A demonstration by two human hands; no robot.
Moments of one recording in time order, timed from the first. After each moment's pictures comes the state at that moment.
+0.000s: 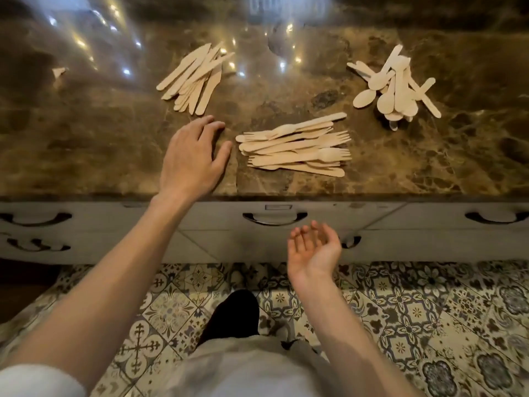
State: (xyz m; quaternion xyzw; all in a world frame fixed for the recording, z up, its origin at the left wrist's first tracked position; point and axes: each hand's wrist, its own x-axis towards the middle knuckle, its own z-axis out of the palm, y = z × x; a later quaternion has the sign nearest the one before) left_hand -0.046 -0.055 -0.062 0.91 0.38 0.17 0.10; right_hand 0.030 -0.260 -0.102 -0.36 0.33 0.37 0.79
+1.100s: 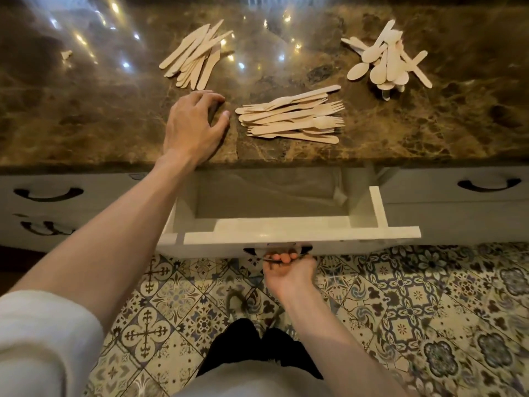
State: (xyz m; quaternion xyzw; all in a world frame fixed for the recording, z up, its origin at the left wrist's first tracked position) left_hand -0.051 -0.055 -0.059 0.89 0.37 0.22 0.13; right_hand -0.038 -0.299 -0.111 -0.33 0.49 0.40 0.70
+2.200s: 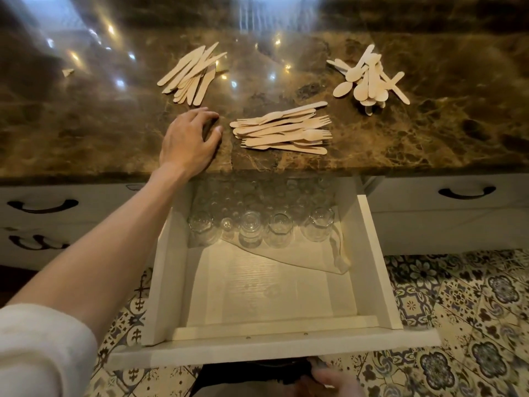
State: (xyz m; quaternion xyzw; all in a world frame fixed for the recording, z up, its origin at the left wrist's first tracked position) left_hand -0.058 -0.056 -0.062 0.90 0.36 0.20 0.16; right_hand -0.074 -0.425 -0.049 -0.47 0.41 0.55 0.55
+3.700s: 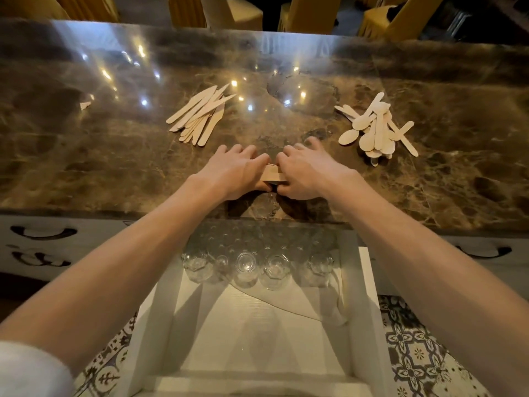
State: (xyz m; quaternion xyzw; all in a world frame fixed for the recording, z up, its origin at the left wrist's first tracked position) left_hand 0.016 -0.071 -0.022 0.98 0.20 -0.05 -0.03; right_hand 0.157 -0.166 -0.005 -0.72 -0.68 0.02 -0.13
